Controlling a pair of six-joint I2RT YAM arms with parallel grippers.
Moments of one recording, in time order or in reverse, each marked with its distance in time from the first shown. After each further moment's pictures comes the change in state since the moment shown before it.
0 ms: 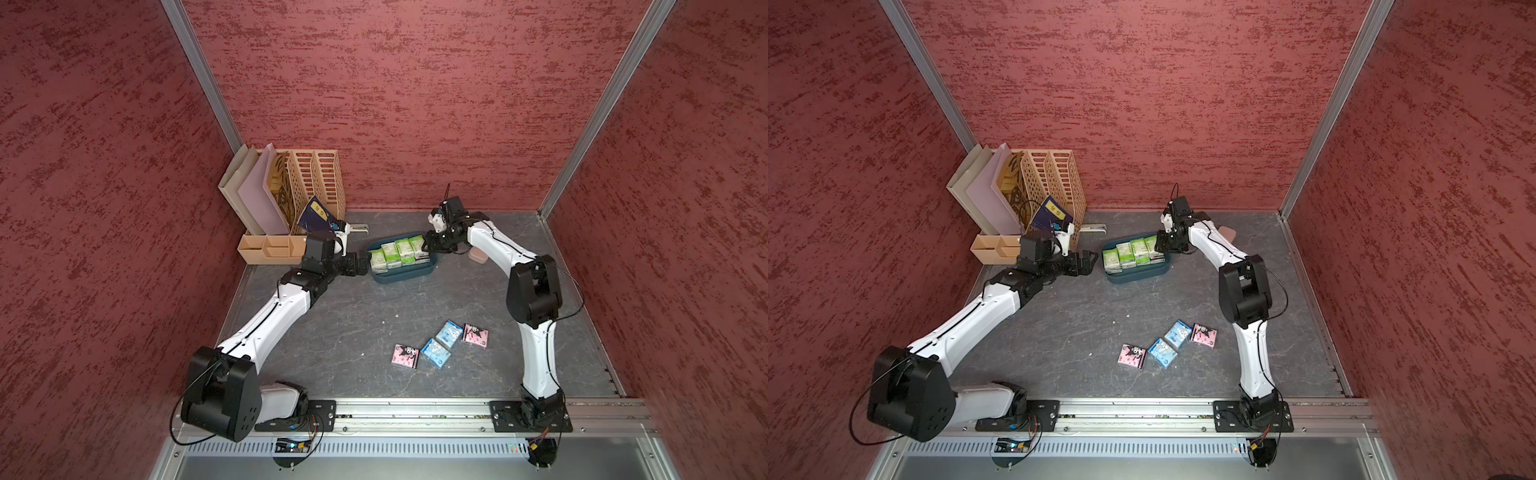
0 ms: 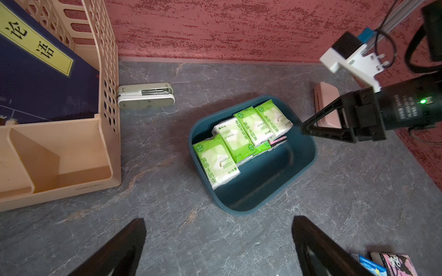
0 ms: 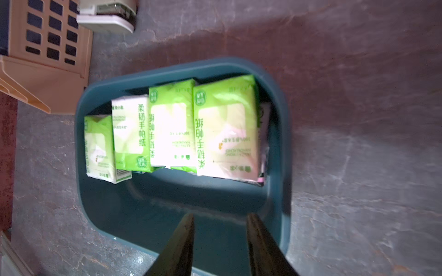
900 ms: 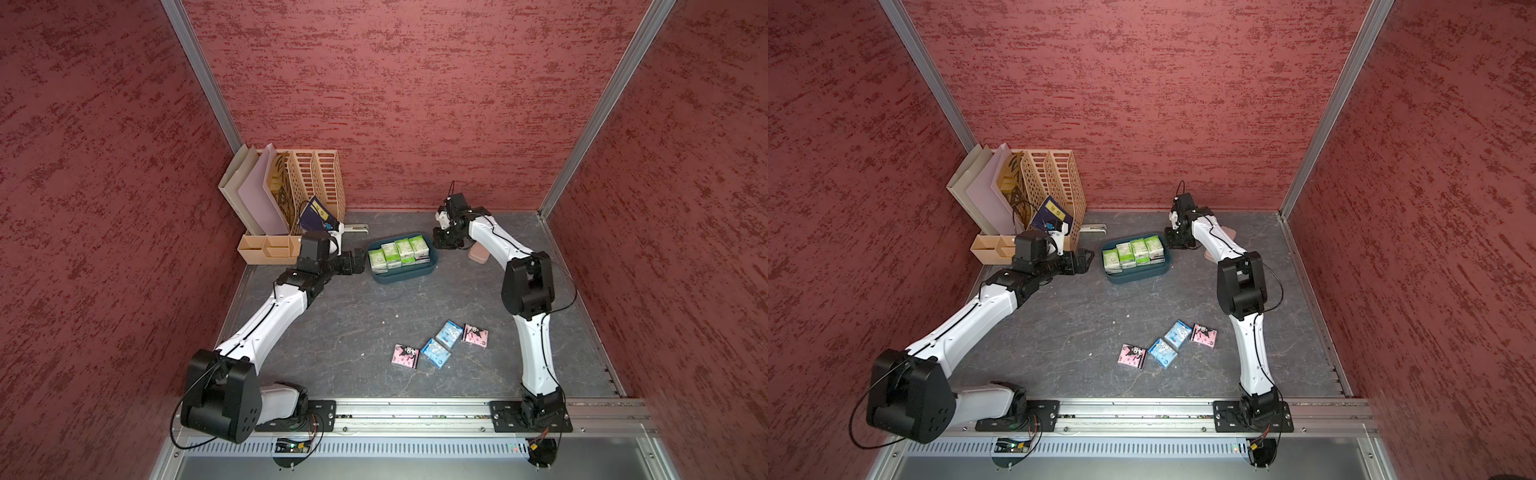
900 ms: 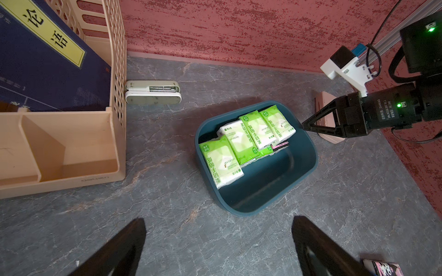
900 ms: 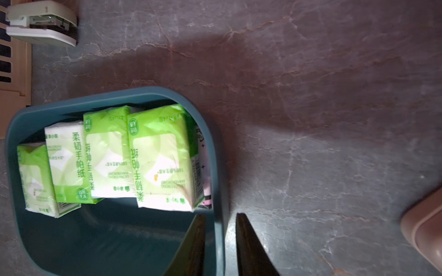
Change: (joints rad) left arm 0.032 -0.012 -0.008 0.000 0.022 -0.036; right arm -0.035 0.124 0.117 -0.093 0.070 -0.044
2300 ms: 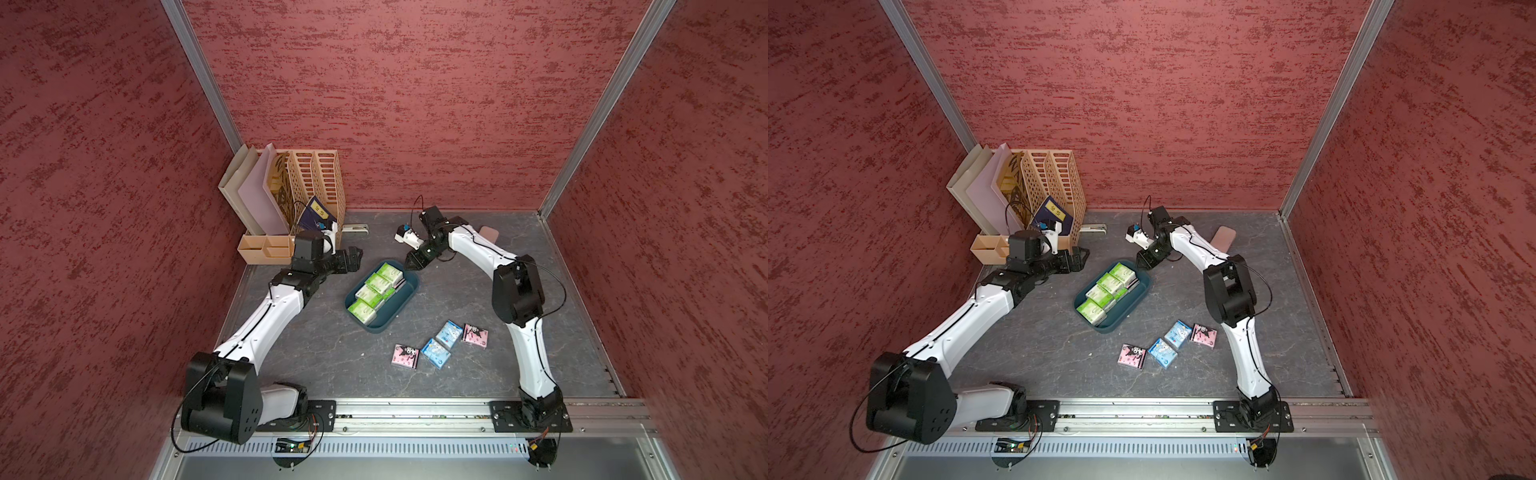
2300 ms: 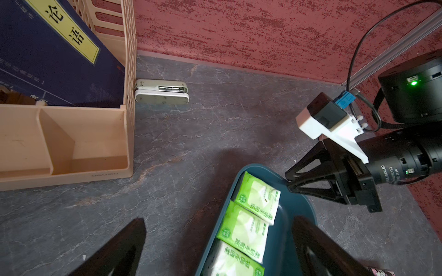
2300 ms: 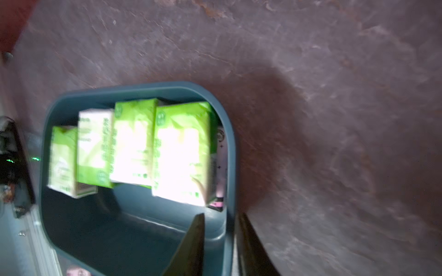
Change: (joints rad) left arm 0.049 -0.011 -0.006 0.000 0.030 -0.023; right arm 0.163 -0.032 -0.073 -0.019 -0.323 -0.488
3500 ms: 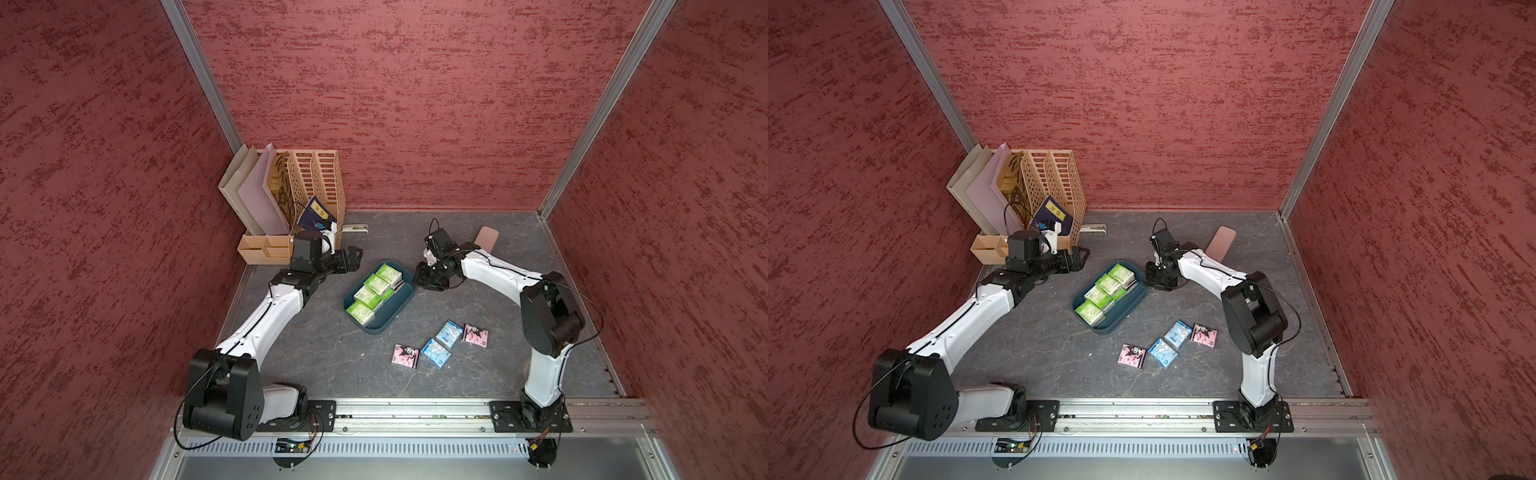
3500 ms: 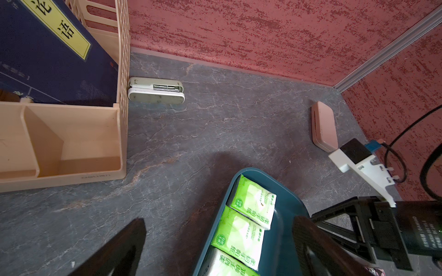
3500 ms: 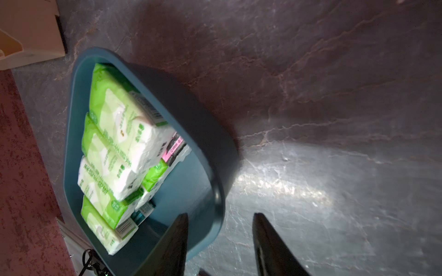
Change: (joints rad) left arm 0.019 0.018 -0.013 0.032 0.048 -0.014; right arm 0.088 -0.330 -0.534 0.235 0.255 0.945
